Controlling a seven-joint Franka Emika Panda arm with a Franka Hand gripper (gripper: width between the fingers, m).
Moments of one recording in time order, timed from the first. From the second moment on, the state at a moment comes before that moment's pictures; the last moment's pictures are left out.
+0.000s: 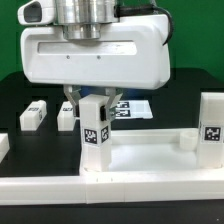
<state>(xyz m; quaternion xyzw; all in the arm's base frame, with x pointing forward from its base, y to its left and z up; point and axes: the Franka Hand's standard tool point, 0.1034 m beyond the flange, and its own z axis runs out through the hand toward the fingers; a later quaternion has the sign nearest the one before) 0.637 -0.051 0.105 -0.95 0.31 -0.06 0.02</state>
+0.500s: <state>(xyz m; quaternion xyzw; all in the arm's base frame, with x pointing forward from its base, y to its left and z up) 0.631 -0.057 0.104 -0.73 0.68 0.00 0.09</state>
